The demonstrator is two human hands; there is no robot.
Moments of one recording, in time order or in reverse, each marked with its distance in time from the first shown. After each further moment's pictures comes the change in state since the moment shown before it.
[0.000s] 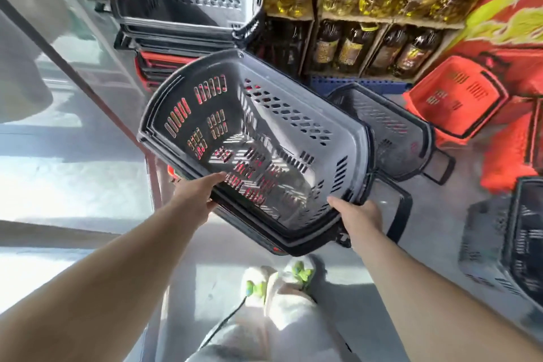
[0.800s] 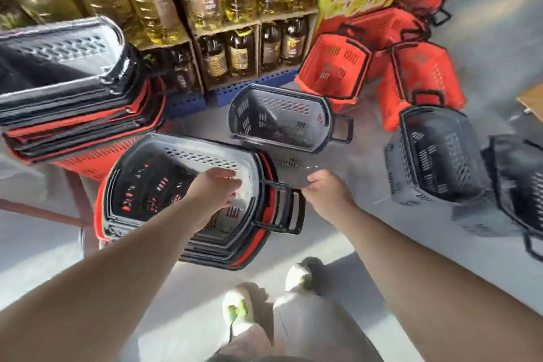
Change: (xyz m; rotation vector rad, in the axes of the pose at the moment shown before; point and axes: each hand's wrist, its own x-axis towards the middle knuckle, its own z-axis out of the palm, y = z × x) left_hand -0.095 -0.011 0.153 0.737 -0.500 0.377; right_hand -0.017 -0.001 -0.122 -0.267 0.020 -0.230
